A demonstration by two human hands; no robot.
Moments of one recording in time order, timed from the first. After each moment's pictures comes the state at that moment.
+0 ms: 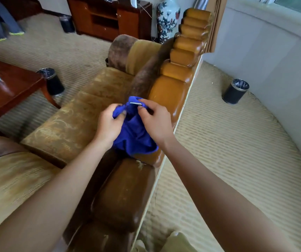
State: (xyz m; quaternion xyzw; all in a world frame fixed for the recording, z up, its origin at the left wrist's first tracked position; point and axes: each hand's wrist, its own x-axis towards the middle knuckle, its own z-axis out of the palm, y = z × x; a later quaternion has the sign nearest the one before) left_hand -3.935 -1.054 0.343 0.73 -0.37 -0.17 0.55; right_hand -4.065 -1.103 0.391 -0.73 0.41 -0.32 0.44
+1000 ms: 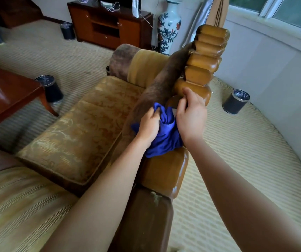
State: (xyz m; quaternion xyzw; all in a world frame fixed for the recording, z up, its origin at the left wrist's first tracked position) left_hand -3.948 -1.156 0.344 0.65 -0.32 -0.37 0.58; right_hand -4.045 -1.193 0.385 -0.74 0.47 -0.47 0.11
